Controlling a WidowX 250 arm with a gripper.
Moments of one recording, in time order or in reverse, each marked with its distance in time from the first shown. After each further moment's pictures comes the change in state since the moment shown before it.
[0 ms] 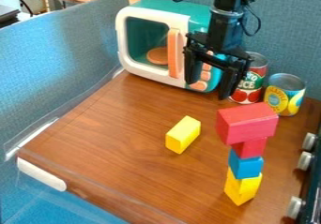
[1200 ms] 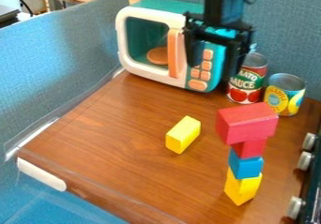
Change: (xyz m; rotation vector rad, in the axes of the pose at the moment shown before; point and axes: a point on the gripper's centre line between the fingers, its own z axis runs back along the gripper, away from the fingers) arm -0.012 -0.010 0.042 -0.106 -0.072 -0.056
